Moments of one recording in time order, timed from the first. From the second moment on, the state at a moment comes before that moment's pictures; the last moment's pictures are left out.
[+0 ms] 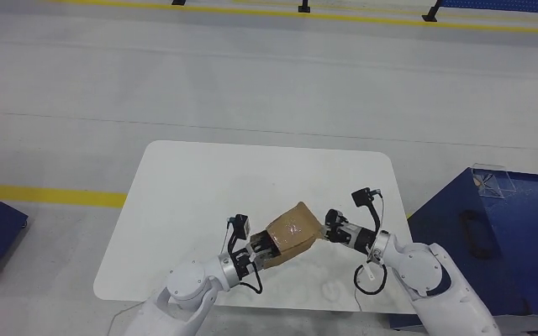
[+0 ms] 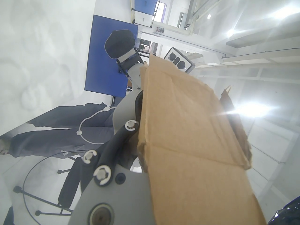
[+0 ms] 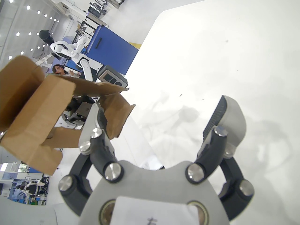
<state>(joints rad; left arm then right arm) 1.25 -1.29 -1.03 -1.65 -0.44 0.12 -0.60 -1.31 -0.96 1.30 -1.70 -0.18 -0.32 0.64</state>
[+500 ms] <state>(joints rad) 1.23 -1.29 -1.05 -1.60 -0.62 0.29 -0.66 -1.36 -0.95 1.34 -1.72 -0.17 -0.35 0.66</state>
